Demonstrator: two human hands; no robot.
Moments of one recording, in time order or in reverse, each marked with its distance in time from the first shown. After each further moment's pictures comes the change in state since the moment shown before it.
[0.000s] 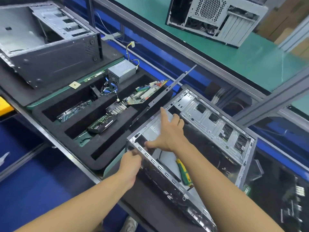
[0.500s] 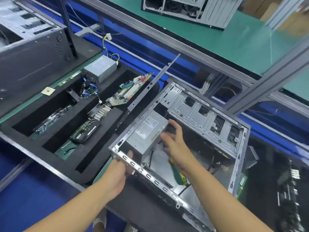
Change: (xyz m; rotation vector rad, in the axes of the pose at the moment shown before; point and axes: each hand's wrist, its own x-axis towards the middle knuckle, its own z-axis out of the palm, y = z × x) left_hand 0.021 0.000 -0.006 -0.157 -0.164 -0.070; right_hand -0.021 0.070 0.030 1.185 0.041 0.186
